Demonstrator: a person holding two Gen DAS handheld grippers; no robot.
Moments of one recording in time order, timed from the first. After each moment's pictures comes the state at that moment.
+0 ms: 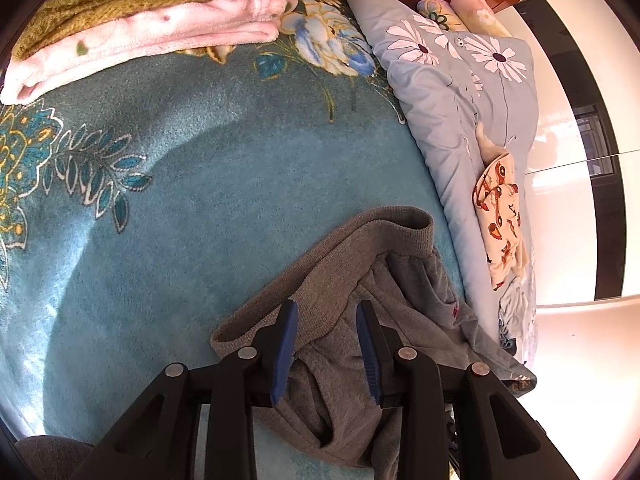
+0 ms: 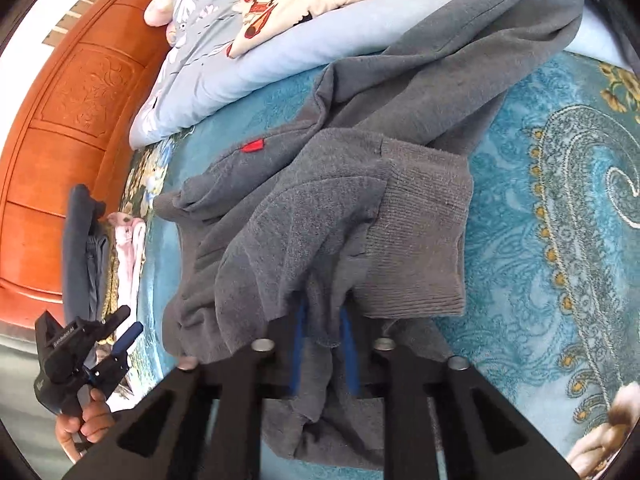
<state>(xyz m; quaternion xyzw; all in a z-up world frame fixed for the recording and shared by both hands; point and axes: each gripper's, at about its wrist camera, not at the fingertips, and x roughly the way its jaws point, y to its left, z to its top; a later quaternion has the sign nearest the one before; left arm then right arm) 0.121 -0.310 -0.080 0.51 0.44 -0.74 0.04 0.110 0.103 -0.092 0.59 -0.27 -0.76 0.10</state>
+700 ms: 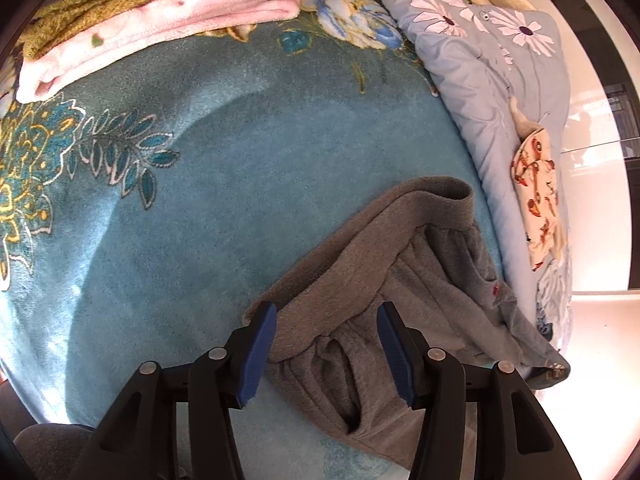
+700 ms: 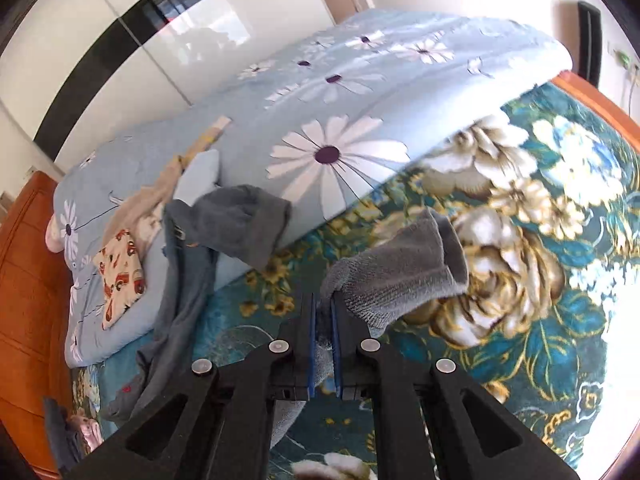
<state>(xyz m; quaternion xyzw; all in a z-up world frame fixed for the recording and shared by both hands) 0.121 -0.300 -0.091 0.58 0.38 -0.71 0.10 0.245 0.438 0.018 0.39 -0.35 -0.82 -0.23</state>
